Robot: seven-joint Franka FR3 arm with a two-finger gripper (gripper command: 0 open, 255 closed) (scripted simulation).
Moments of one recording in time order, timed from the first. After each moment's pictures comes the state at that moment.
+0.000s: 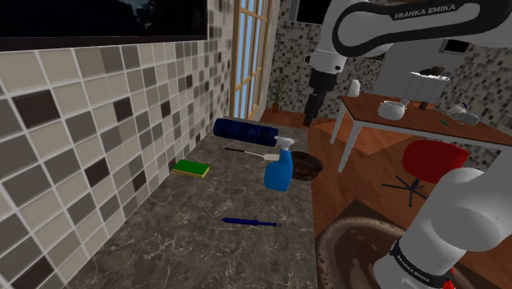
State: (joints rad) arm 0.03 -0.48 0.03 -2.29 0.04 1.85 -0.31
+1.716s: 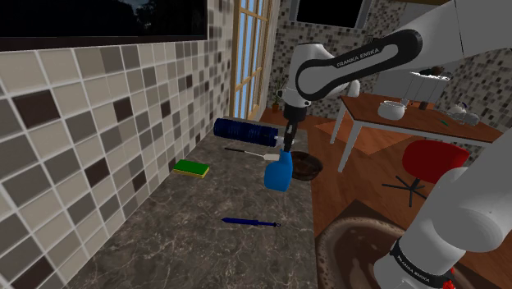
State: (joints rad) arm 0.06 -0.20 0.04 -2.33 0.01 2.12 -0.42
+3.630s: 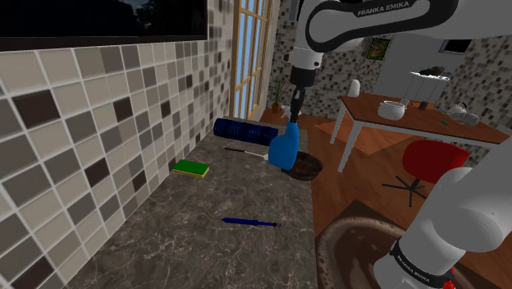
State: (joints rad) arm 0.06 -0.27 0.03 -2.10 0.01 1.82 -0.42
